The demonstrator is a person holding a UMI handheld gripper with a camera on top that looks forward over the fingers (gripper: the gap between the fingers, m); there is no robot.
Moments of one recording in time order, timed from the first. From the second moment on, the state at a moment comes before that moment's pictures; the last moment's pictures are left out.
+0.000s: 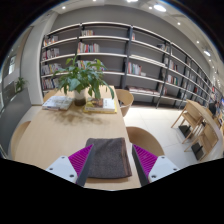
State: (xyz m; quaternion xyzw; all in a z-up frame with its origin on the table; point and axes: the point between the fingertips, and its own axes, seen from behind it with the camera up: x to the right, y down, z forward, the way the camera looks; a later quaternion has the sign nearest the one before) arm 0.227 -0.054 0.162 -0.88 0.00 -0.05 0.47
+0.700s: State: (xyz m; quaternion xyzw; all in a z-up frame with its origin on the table) arm 0.092 -0.257 0.251 -0.85 -0.01 0.00 0.53
